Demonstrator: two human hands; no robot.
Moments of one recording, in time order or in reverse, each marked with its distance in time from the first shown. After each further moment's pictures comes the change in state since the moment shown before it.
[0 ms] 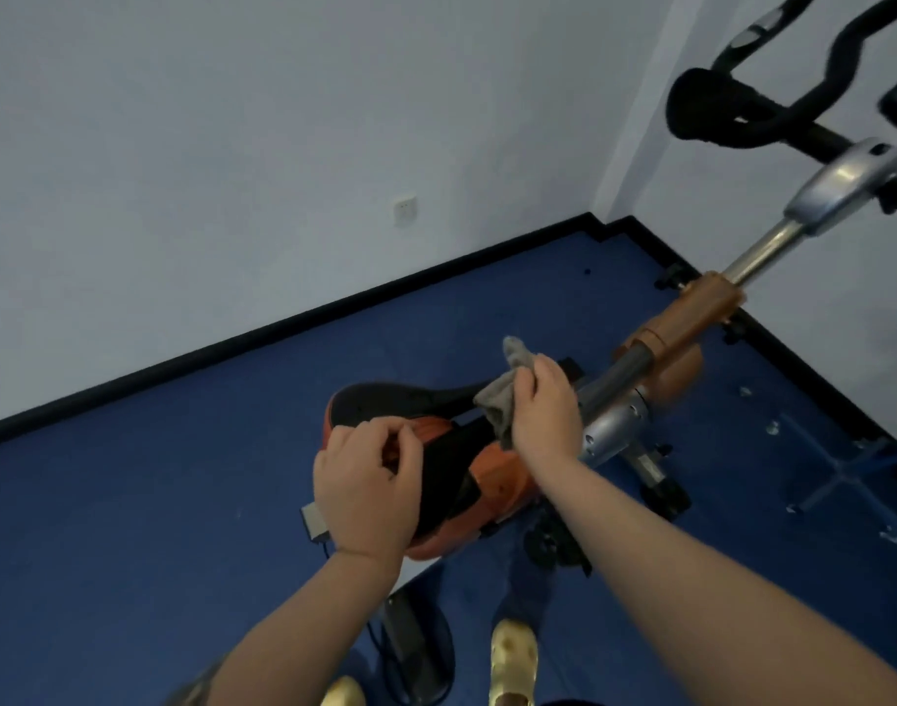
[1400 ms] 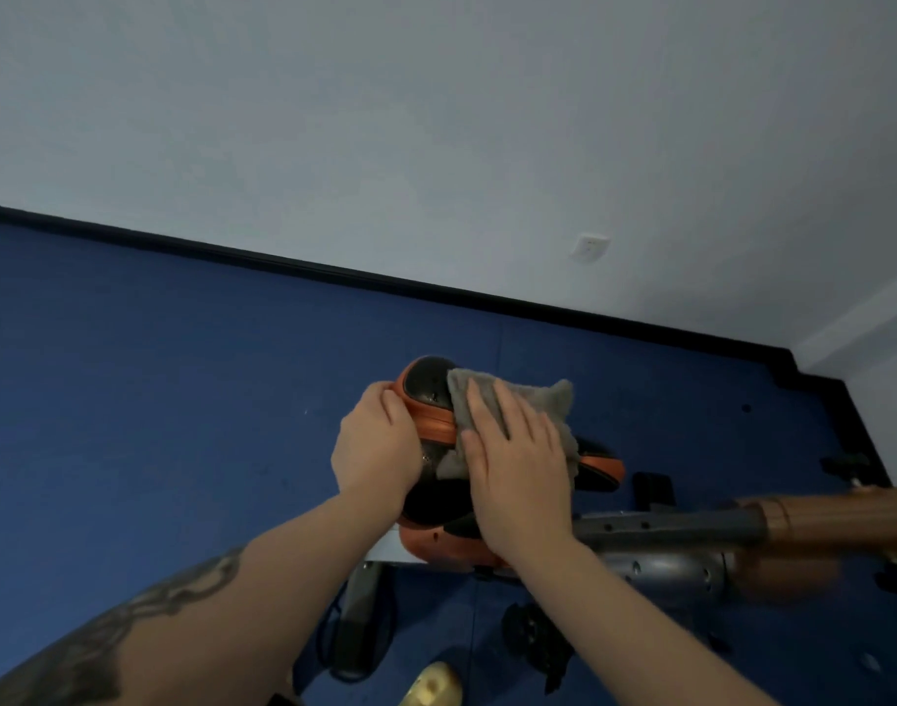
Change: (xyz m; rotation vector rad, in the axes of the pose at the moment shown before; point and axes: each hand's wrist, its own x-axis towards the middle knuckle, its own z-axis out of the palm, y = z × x) left_hand 0.005 -0.004 0.013 0.026 0.166 -0.887; right_hand -0.026 -0.024 0.011 -0.435 -0.412 -0.907
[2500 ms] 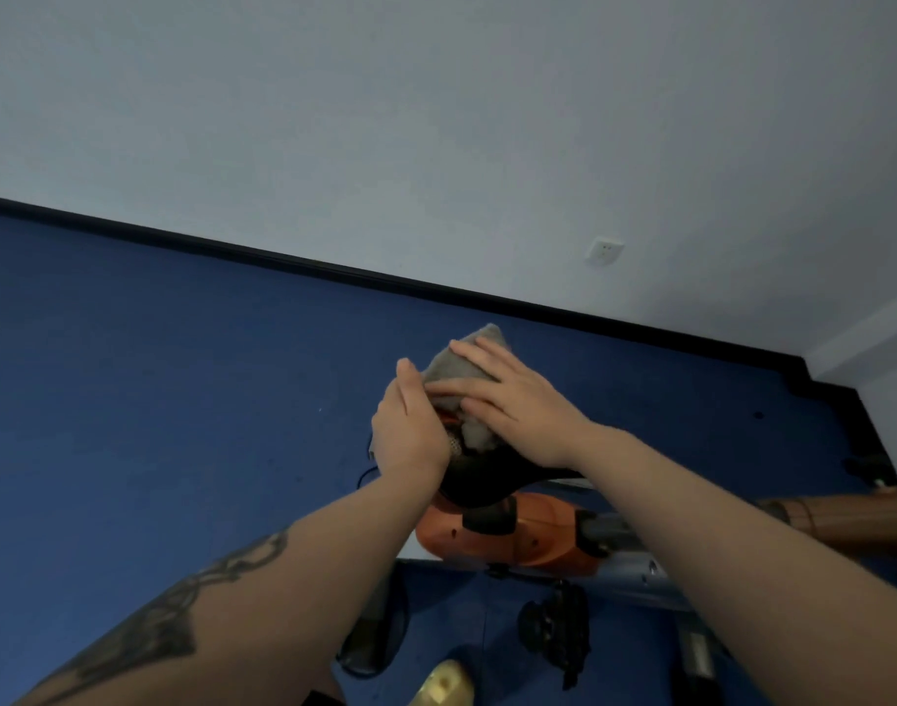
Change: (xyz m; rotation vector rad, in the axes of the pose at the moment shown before) left_hand 0.001 -0.005 0.000 -0.438 0.013 -0.069; right_hand 0.070 0.007 -0.010 0.145 -0.350 -0.463
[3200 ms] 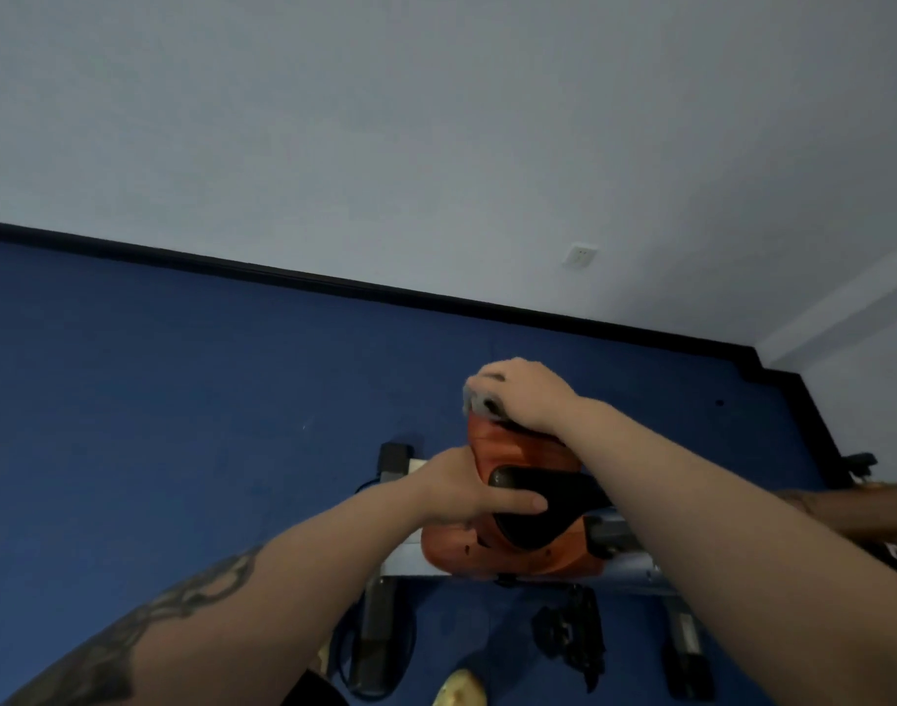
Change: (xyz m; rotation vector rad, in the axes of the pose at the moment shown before) left_hand 0.051 -0.003 -0.038 0.357 -1.199 0.076; right_hand 0.078 -0.024 -0.016 0.172 -0.124 0.503
